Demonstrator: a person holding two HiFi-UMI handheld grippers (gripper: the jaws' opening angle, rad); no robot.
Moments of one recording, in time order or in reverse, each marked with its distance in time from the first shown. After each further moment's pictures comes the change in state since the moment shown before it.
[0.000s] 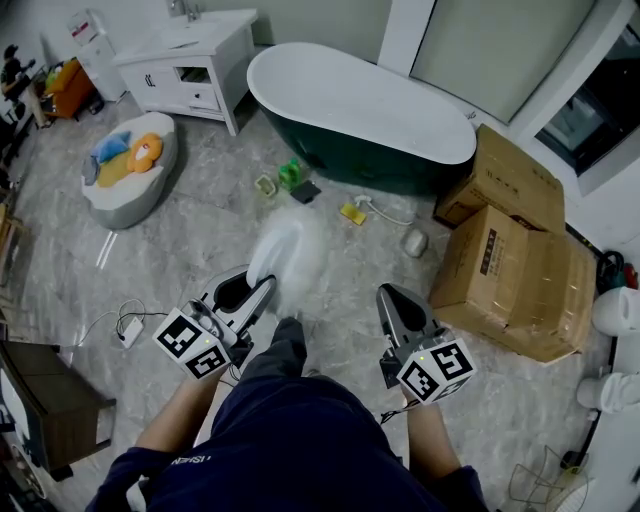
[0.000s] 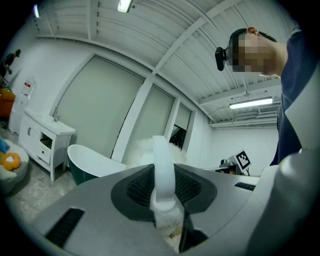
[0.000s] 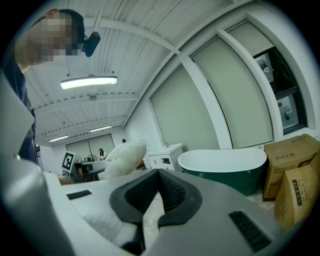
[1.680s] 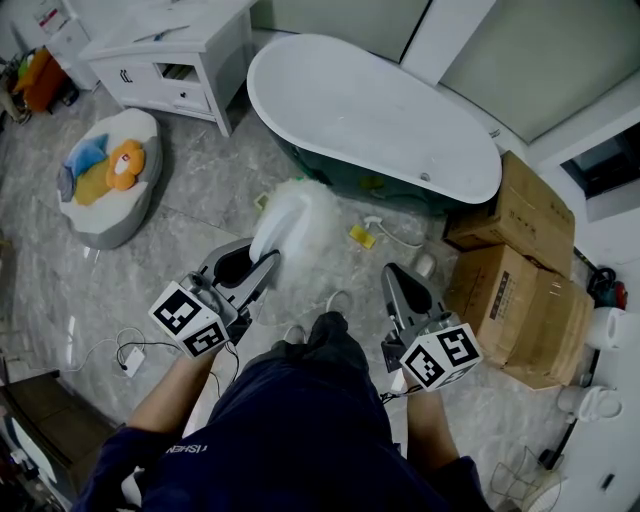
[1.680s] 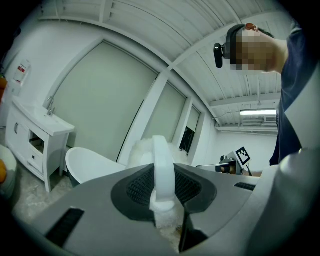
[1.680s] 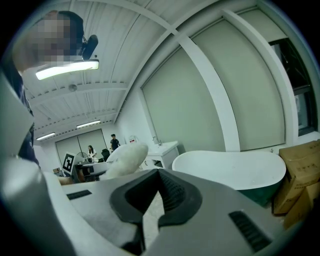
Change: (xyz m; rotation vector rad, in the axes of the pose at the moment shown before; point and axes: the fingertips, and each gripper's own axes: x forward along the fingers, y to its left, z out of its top) left arm 0.139 0.308 0.093 -0.057 0.035 -0.046; right arm 0.320 -0.088 0.088 0.007 0.073 -0.064
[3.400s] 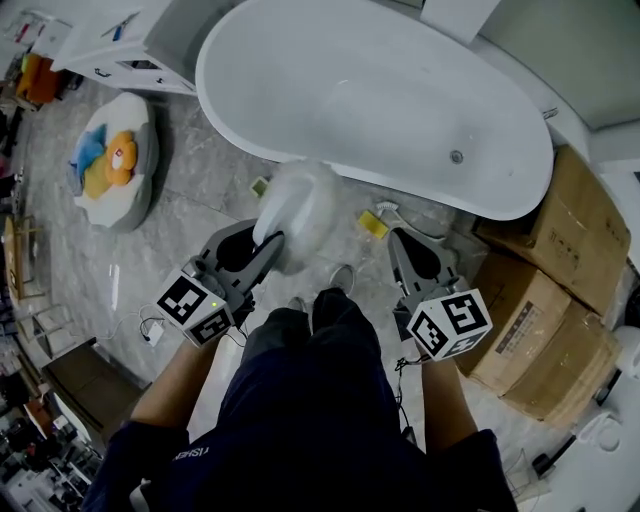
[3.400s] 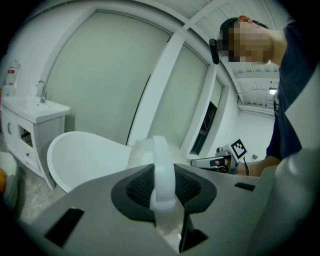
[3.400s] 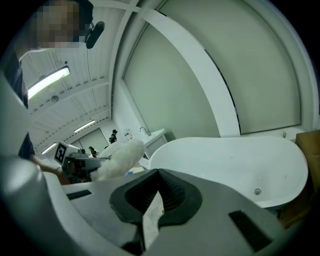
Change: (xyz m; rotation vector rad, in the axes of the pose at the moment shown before) left arm 0.306 0.123 -0.051 -0.030 0.289 0.164; right arm 0.168 -0.323 -0.003 0.138 0.170 0.083
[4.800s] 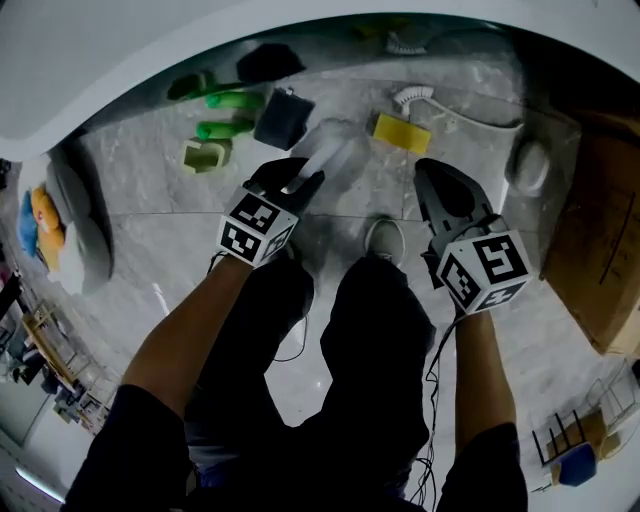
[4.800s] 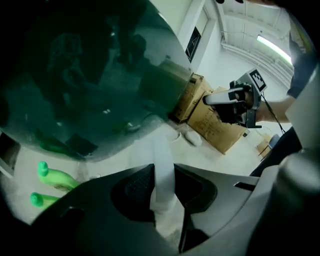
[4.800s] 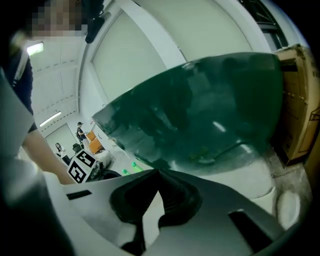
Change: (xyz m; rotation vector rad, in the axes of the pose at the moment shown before) left arm 0.255 0.197 -0.541 0.293 0.590 -0.250; right arm 0.154 -0.212 -0.424 0.126 0.032 -0.307
